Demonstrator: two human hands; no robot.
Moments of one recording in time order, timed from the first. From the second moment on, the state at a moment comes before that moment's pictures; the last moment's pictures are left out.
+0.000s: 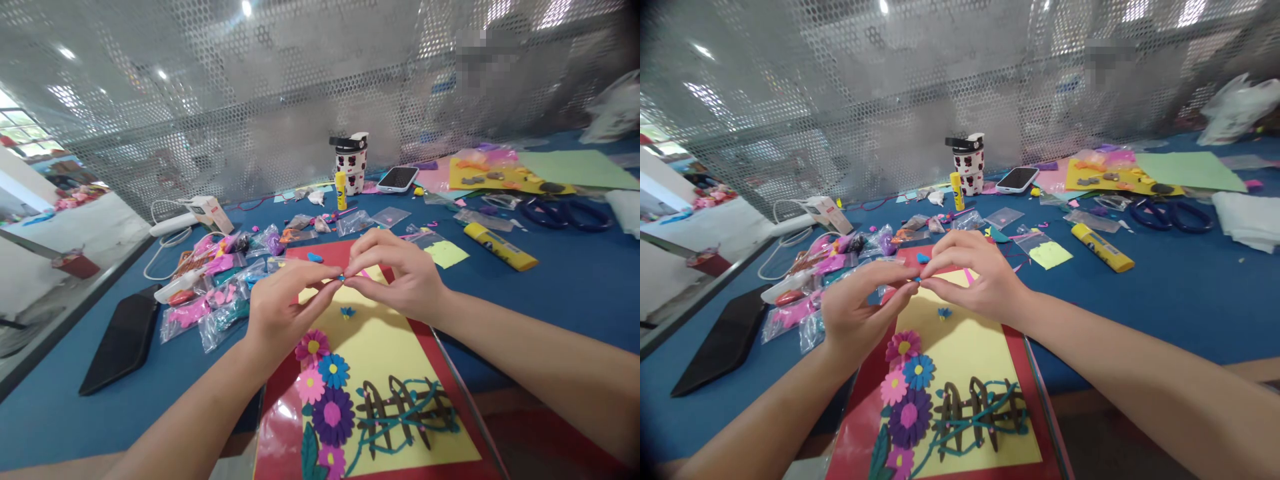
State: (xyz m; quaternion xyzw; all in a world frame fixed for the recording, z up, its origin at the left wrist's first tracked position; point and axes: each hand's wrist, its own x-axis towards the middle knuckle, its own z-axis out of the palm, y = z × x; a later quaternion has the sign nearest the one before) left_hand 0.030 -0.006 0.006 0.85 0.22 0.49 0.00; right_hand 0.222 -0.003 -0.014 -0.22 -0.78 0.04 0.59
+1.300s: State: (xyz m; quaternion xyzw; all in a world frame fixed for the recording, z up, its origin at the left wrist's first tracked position) left_hand 0.028 -0.004 0.002 0.82 0.23 0.52 0.07; right_hand 0.223 -0.007 -0.014 -0.21 -0.79 0.08 0.57
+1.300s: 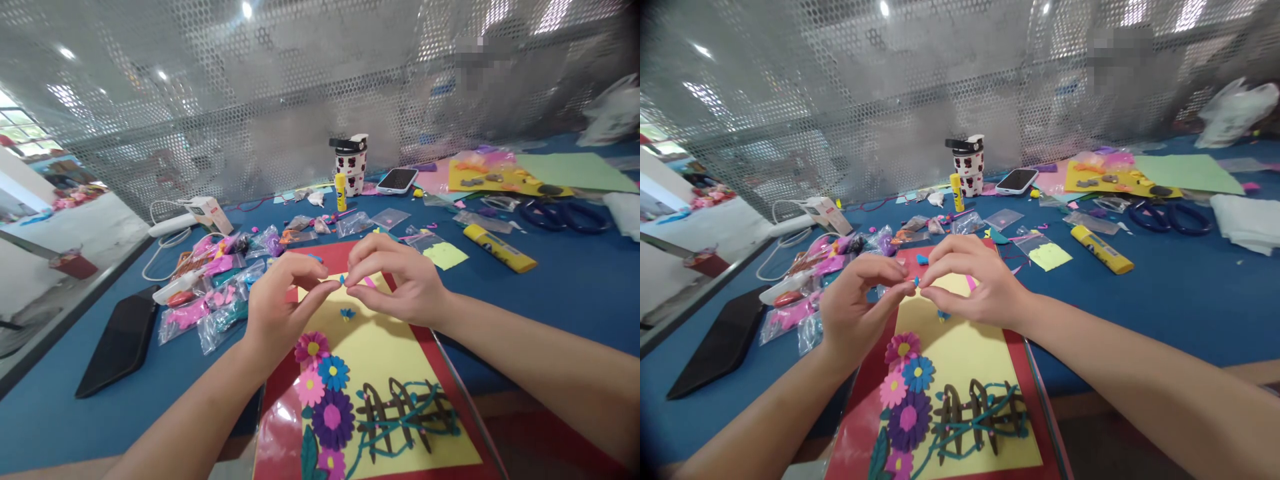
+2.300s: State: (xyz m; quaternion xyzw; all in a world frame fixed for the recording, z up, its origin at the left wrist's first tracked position) left_hand 0.029 -0.008 0.008 0.83 0.24 0.51 0.02; right_hand 0.223 -0.004 -0.012 -0.22 -0.77 0.07 0.60
